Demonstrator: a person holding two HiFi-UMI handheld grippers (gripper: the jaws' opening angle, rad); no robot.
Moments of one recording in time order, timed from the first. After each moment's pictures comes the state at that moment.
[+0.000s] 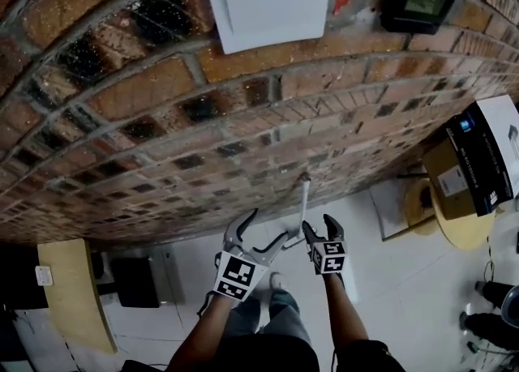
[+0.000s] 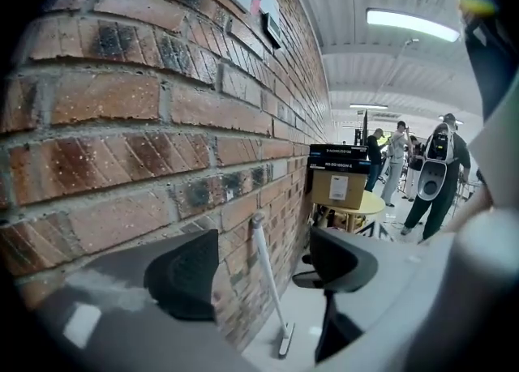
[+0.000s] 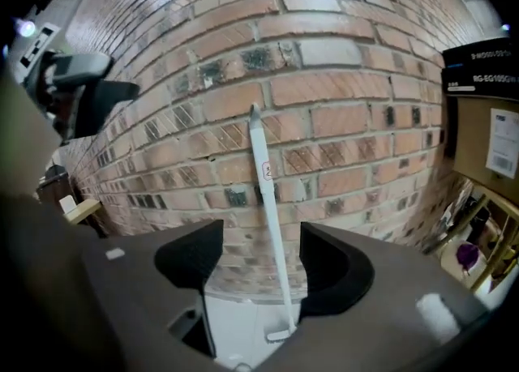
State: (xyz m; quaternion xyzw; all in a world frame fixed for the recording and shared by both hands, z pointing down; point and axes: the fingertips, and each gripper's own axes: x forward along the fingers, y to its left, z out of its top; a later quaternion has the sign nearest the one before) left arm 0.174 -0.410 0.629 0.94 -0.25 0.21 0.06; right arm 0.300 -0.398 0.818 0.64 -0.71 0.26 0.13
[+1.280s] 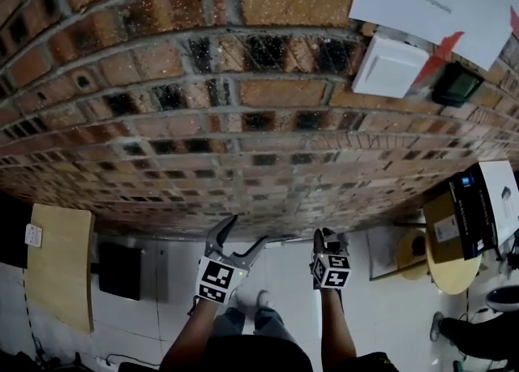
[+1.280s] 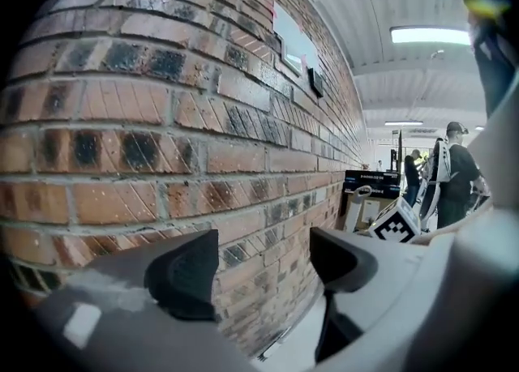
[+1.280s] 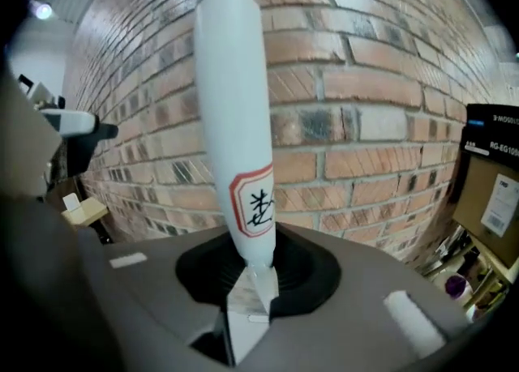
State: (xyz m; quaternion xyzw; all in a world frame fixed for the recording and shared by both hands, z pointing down) left arm 0.035 -0.423 0.573 0.91 -0.38 0.13 0.07; right arm 0.239 -0.421 0.697 0.64 -0.73 0.21 0.15
